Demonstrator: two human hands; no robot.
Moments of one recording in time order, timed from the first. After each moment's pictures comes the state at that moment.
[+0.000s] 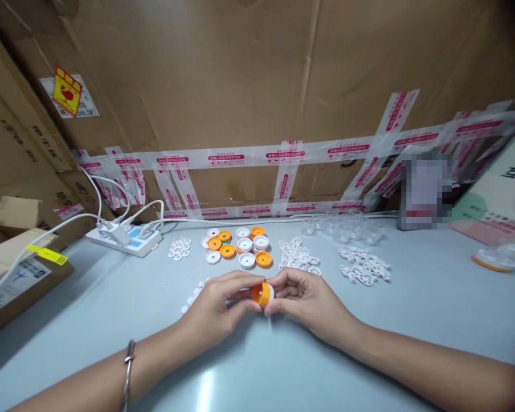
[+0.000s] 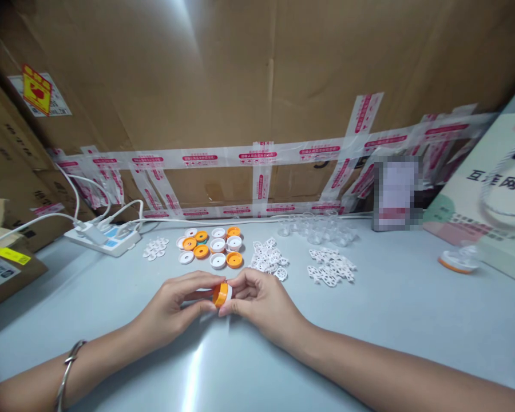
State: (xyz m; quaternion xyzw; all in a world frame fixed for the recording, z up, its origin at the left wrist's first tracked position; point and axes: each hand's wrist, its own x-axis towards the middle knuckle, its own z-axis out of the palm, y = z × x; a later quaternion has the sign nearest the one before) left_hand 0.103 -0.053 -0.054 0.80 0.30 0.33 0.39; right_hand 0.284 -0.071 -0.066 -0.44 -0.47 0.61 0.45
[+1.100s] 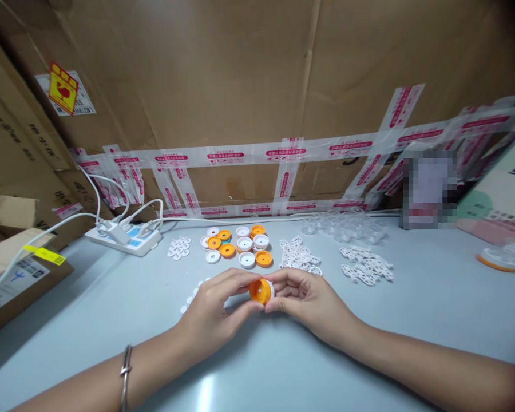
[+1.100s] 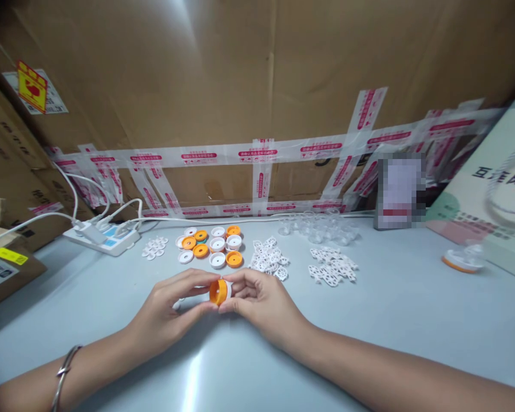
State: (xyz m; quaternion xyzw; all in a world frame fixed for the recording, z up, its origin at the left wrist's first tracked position) left_hand 0.102 -0.058 -0.051 0.86 0.29 0.36 0.23; right_hand 0.285 -0.071 -0.064 -0.42 -0.49 0.61 0.46
